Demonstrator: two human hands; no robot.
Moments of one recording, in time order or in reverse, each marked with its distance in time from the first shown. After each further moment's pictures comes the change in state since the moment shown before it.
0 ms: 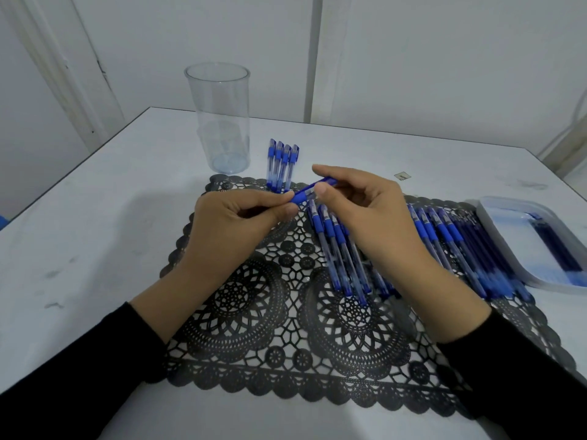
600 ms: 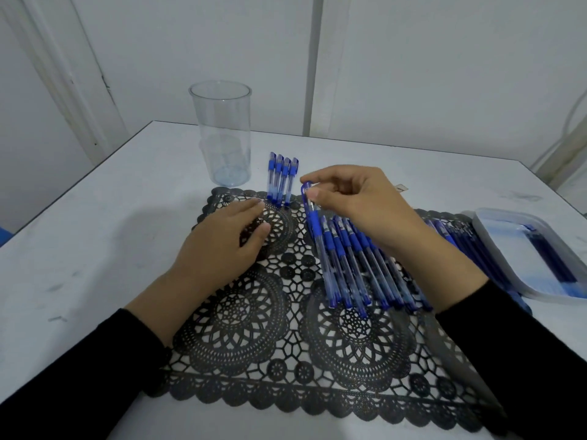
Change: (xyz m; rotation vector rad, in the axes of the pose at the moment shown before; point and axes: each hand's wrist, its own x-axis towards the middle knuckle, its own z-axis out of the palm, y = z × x) left_hand 0.011 -0.040 -0.021 0.766 -0.273 -0.022; right_hand 0.035 -0.008 -0.009 -0.118 -0.196 0.083
